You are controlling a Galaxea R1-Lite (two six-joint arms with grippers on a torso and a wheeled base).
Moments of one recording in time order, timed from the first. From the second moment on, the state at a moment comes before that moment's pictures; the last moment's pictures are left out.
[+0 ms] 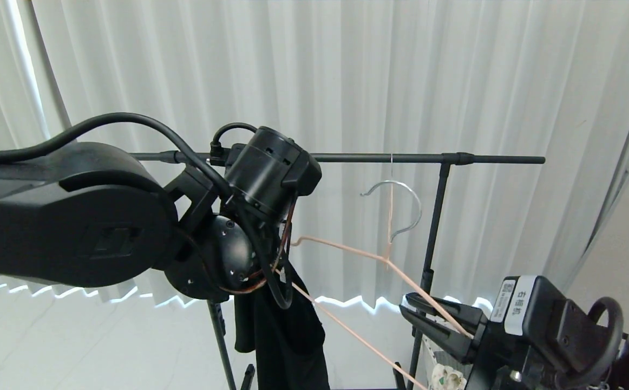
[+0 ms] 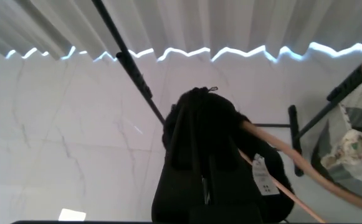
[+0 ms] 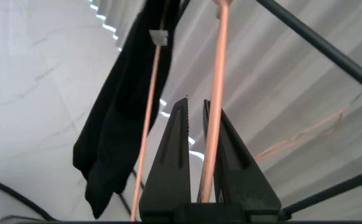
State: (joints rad) left arm -0.77 1.75 -1.35 0.47 0.70 -0.42; right arm 1.05 1.47 -0.37 -1.00 -0.12 -0.29
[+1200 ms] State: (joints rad) left arm -0.83 1.70 -1.35 0.47 0.67 -0.42; right arm 0.94 1.35 -0.33 -0.94 -0.05 -0.26
